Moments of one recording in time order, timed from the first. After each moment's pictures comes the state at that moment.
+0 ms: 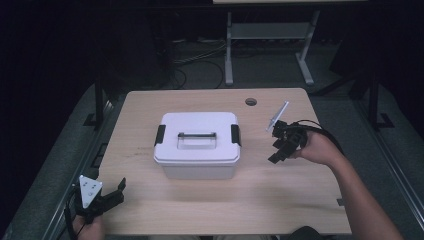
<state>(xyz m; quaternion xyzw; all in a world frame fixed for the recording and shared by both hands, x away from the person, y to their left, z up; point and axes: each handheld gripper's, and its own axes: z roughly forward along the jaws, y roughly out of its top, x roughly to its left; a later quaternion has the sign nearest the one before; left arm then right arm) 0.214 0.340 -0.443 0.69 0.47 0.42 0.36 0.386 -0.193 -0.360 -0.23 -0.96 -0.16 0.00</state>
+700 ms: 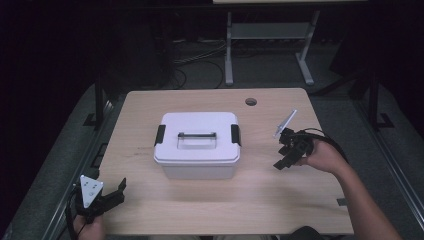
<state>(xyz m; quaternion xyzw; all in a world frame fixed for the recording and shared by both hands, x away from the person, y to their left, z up) 0.215 0.339 -0.443 0.69 0.47 0.42 0.36 0.378 -0.215 -0.384 -0.25 -0.95 -0.17 0.01</state>
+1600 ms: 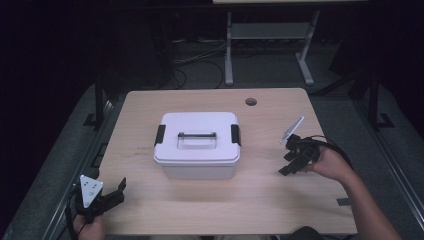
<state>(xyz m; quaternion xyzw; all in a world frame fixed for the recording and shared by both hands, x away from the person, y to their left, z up) 0.216 0.340 -0.444 0.69 0.47 0.42 0.36 0.366 -0.232 -0.398 -0.26 -0.95 -0.18 0.02</state>
